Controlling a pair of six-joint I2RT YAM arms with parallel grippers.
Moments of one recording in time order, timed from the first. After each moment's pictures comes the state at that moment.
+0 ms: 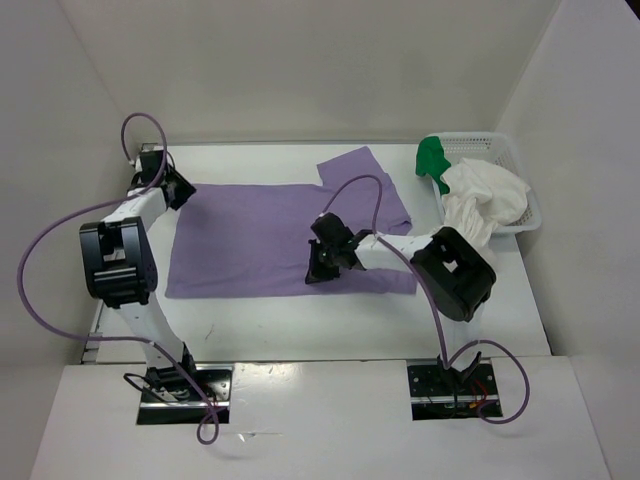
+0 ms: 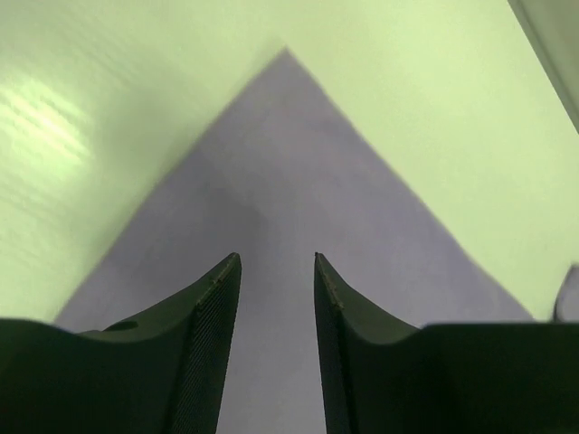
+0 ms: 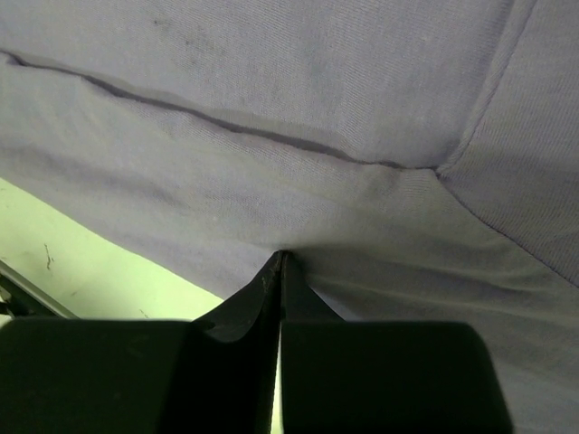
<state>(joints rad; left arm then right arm) 0.20 1.84 1.28 -0.19 0.00 -0.66 0.76 1.88 1.08 -0.17 -0.17 0.78</state>
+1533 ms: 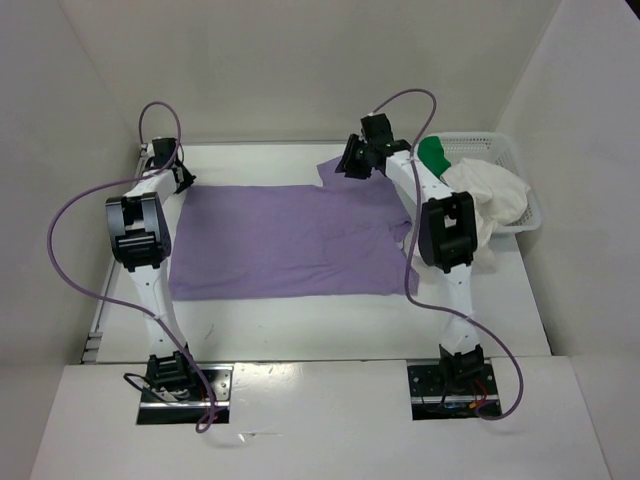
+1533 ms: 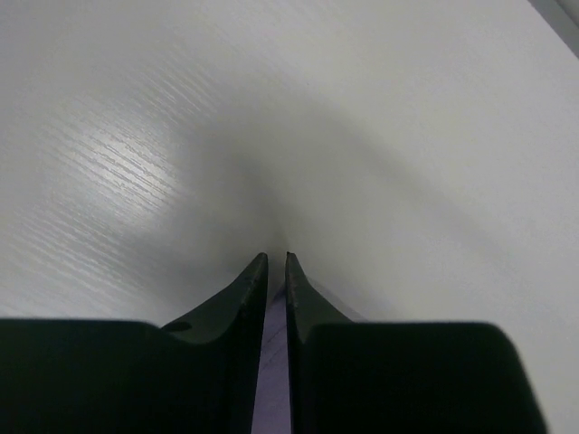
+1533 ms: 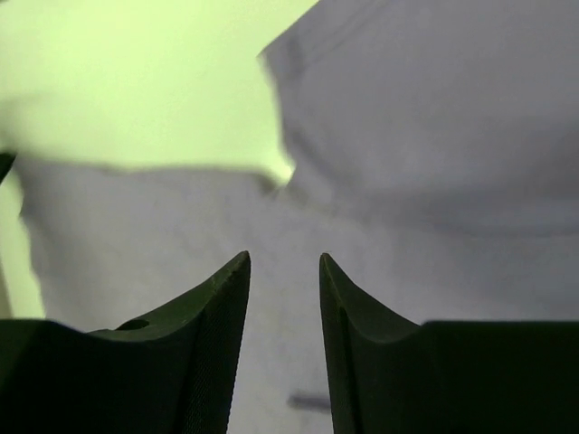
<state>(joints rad) 0.20 2.34 1.80 -0.23 -0.13 -0.50 0.31 2.27 1.99 -0.47 -0.19 0.59</state>
